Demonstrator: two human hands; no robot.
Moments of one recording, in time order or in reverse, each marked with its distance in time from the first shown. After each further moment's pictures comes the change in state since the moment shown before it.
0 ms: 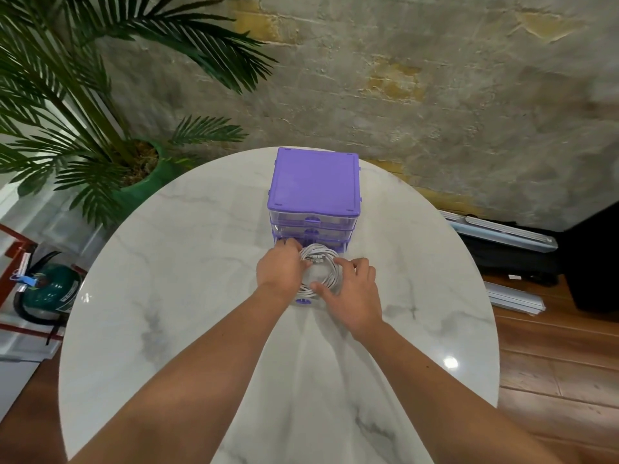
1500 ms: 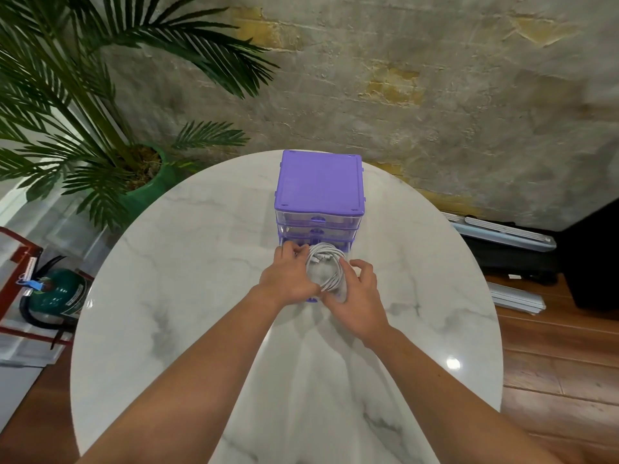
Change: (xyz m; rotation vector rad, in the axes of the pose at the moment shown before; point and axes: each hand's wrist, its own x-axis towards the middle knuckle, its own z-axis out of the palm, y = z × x) left_hand -0.012 -0.012 -0.007 0.018 -0.270 0.136; right_hand -0.017 0.003 0.002 0.179 -0.006 -0.062
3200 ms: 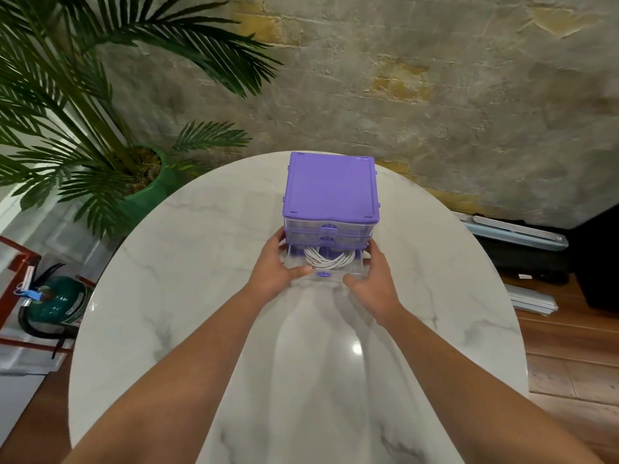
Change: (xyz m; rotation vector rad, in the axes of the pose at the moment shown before) left_hand 0.029 -0.046 -0.010 -0.874 0.161 0.036; right_hand 0.057 0.003 -0.002 0.426 0.053 0.135
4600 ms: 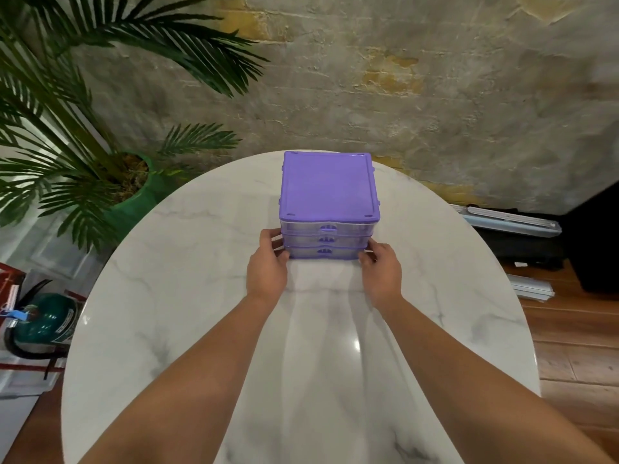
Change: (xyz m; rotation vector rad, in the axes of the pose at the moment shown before) left_hand 0.018 -0.011 0.005 0.223 0.274 0.017; right_hand 0.025 0.000 0.006 -0.130 0.208 0.138
